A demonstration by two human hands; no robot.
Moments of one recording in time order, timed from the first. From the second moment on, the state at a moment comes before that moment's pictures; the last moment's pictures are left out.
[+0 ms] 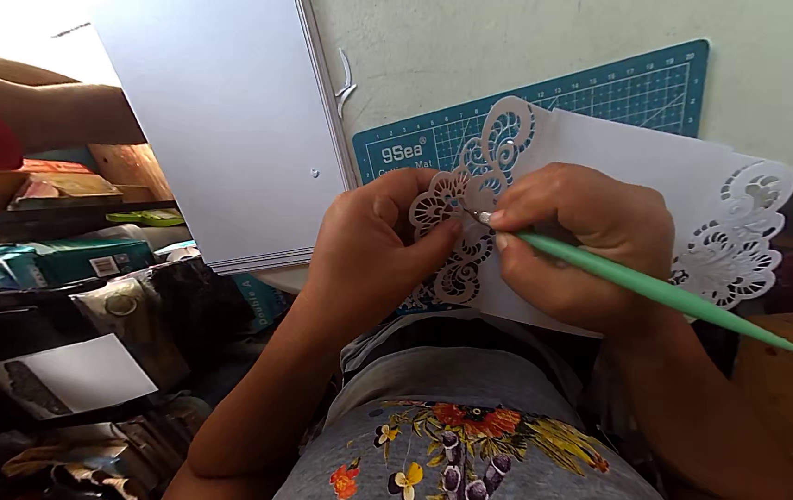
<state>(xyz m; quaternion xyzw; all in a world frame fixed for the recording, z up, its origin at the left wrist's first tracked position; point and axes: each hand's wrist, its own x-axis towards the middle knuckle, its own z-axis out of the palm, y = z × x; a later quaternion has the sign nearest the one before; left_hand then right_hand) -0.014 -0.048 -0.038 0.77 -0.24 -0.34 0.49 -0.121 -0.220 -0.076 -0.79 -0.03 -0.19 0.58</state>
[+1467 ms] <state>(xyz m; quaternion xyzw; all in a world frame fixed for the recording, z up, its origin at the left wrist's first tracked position) -0.021 -0.052 -0.042 0.79 -0.25 -0.29 0.48 -0.121 -0.227 -0.082 -0.77 -0.05 -0.18 0.61</state>
